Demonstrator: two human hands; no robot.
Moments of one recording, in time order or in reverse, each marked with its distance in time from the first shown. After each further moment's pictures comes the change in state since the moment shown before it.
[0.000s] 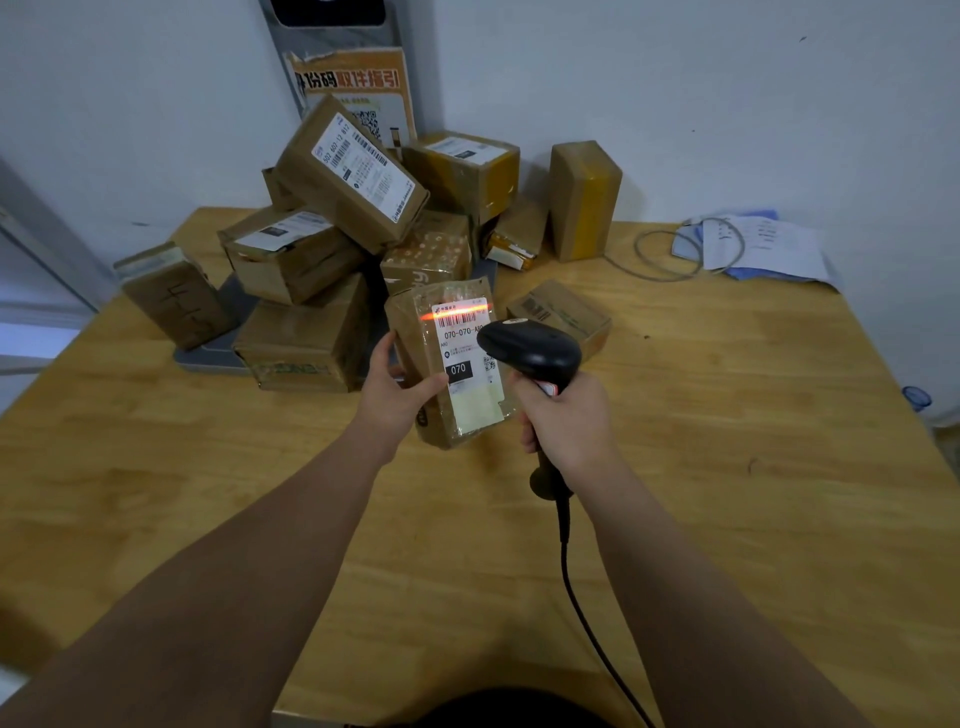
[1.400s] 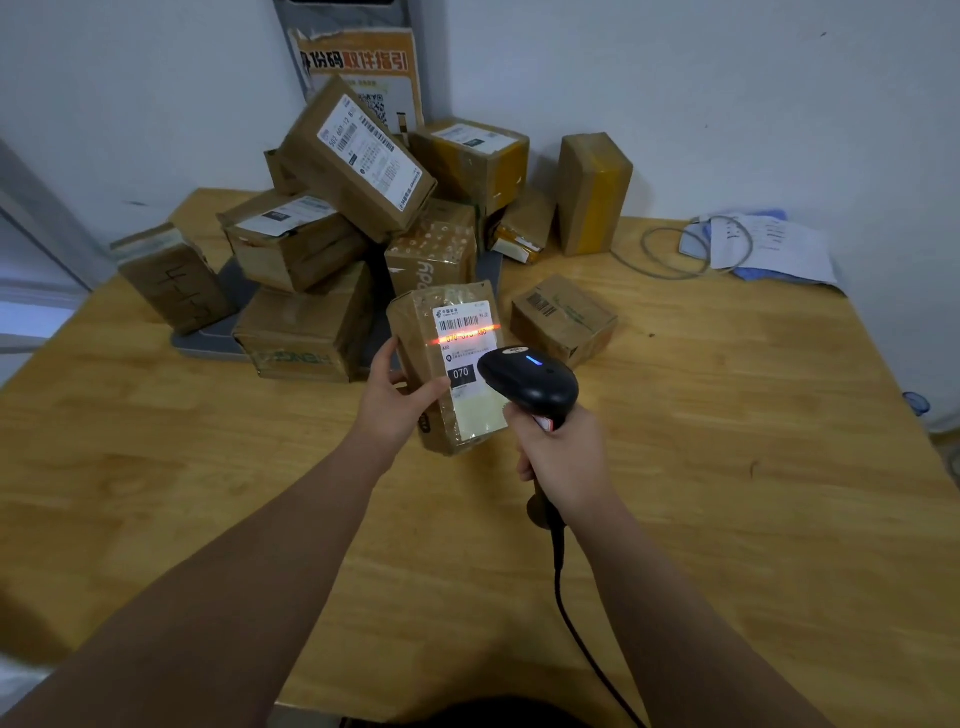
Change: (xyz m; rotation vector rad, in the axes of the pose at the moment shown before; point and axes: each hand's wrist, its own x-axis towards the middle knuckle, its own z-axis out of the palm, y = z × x) left_hand -0.011 -0.012 -0.004 -0.039 -0.012 0.020; right_hand -0.014 0.029 0.010 0.028 -0.033 -0.015
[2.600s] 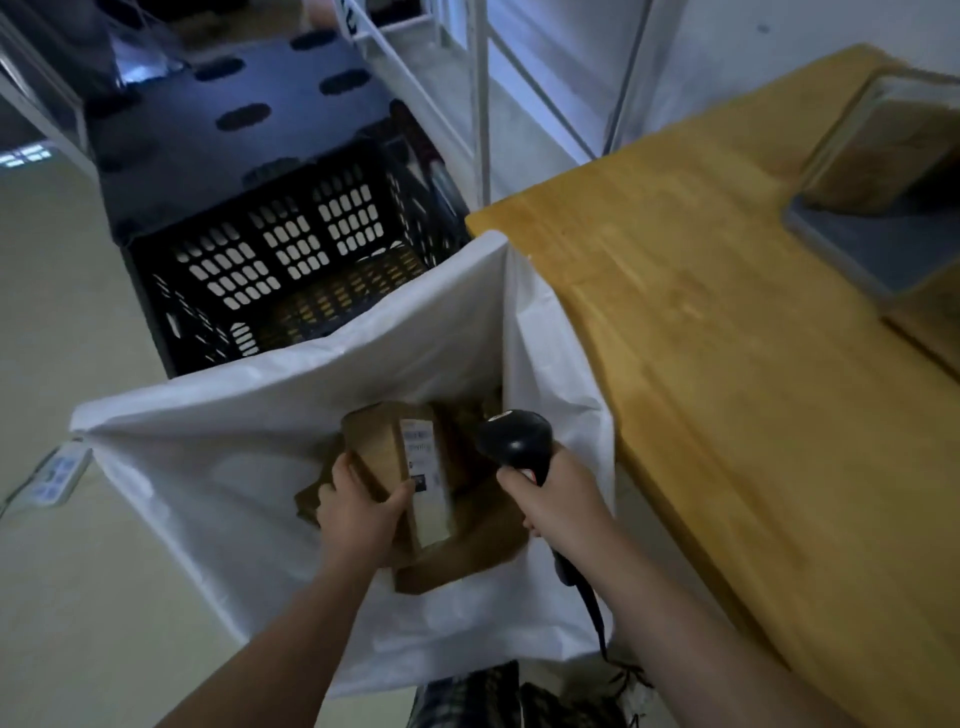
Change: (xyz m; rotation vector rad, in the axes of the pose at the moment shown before) left_hand -0.339 -0.312 -0.387 0.101 0.901 -0.866; right_hand -0.261 0.065 0.406 -0.622 -1.132 0.028
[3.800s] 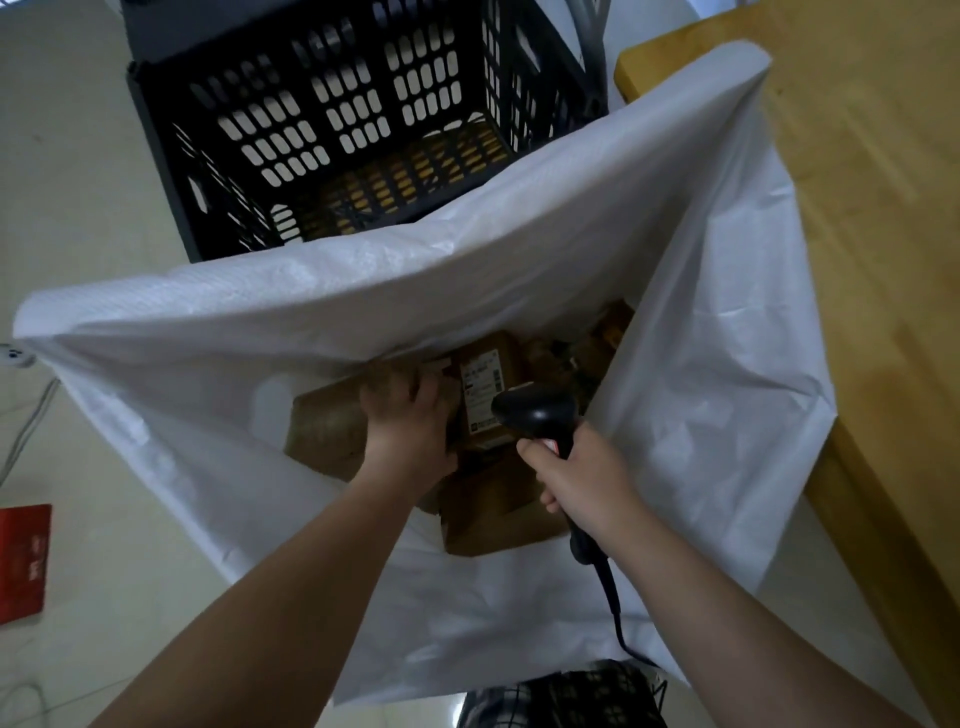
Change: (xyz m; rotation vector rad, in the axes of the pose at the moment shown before) left_hand 0.106 -0.051 0.015 1.169 -0.116 0.620; right_hand 0.085 0.039 0.104 -0.025 -0.138 0.125
